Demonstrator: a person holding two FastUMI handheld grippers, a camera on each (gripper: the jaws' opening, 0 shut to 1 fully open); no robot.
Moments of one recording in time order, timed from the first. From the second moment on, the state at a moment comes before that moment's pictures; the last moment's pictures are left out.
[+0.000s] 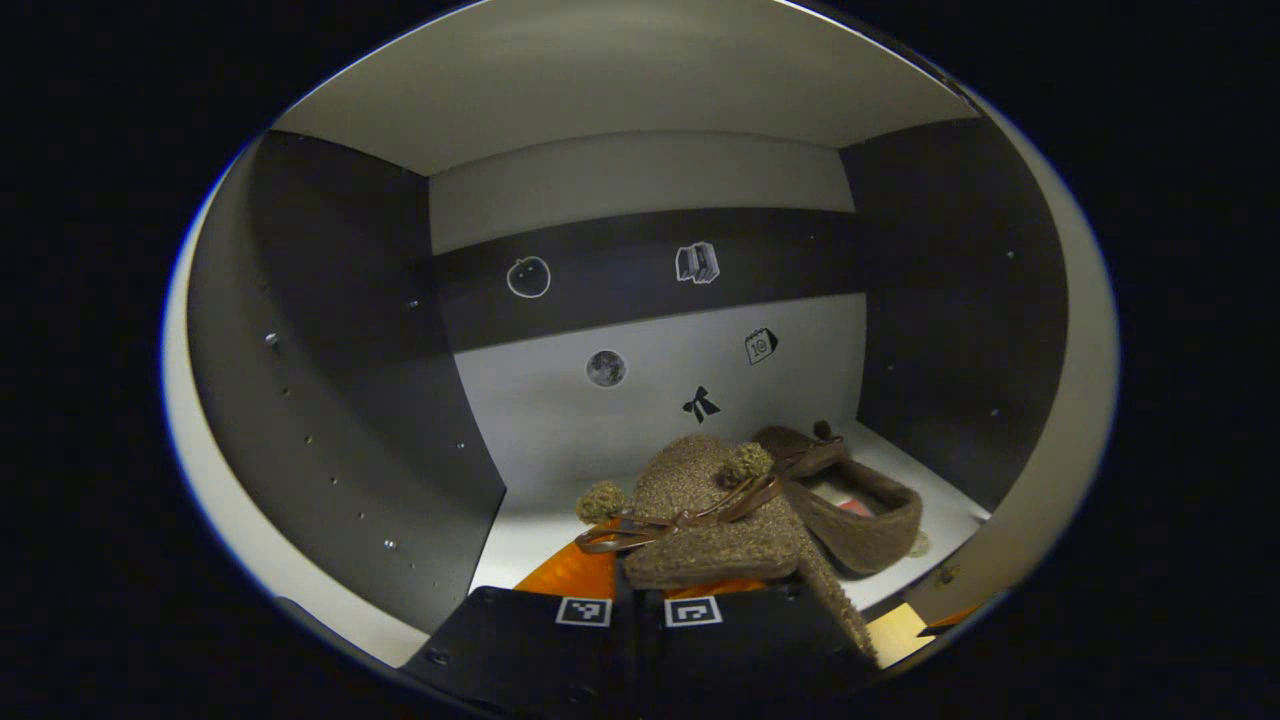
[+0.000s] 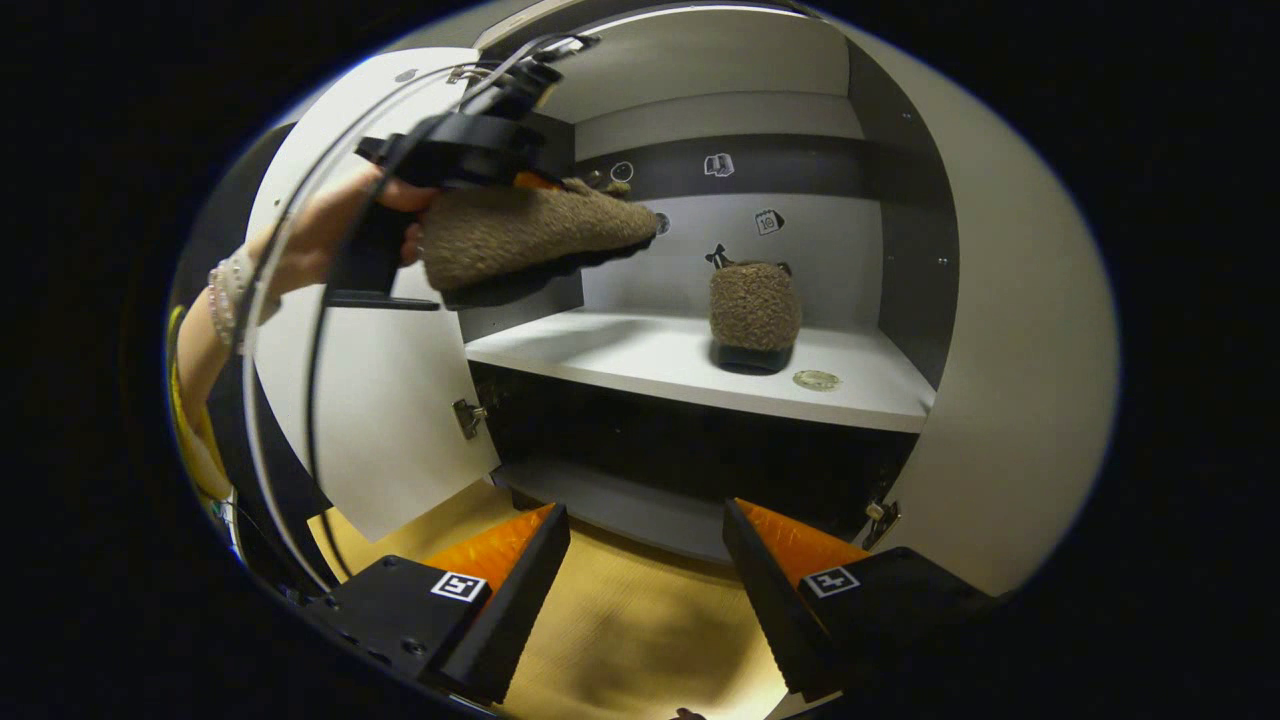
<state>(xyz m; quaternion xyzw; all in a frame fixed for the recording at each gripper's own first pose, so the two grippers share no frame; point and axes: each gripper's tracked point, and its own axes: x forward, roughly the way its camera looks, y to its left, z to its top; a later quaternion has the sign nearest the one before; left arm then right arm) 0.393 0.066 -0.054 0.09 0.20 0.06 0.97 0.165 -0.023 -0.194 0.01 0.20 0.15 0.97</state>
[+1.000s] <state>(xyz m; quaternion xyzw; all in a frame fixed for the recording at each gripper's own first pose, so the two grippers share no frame) 0.461 0.096 -0.114 0.11 0.25 0.08 0.96 0.161 -0.018 -0.192 0.01 0.20 0.16 0.97</state>
